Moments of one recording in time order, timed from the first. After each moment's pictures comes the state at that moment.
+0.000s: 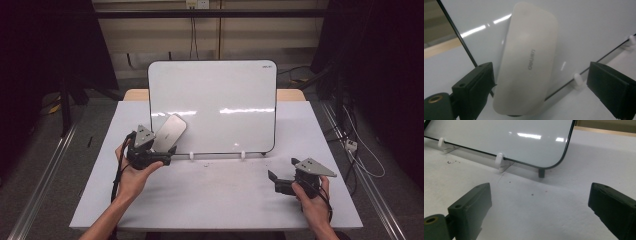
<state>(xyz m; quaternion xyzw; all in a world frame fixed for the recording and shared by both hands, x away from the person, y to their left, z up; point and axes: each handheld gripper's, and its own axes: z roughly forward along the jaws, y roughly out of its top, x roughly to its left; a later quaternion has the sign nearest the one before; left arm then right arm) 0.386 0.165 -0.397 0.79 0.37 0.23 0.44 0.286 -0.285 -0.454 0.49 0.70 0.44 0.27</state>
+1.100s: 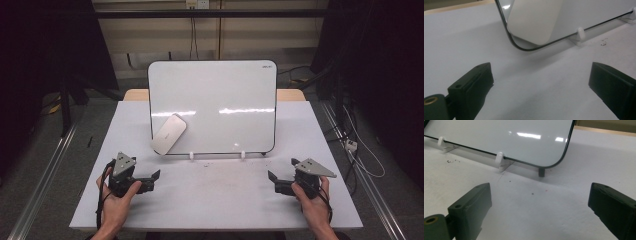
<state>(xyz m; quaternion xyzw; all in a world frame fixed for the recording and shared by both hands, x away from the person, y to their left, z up) 0.330 0.214 -0.433 0.77 0.42 0.22 0.42 0.285 -0.284 -0.454 0.49 0.70 0.44 0.27</state>
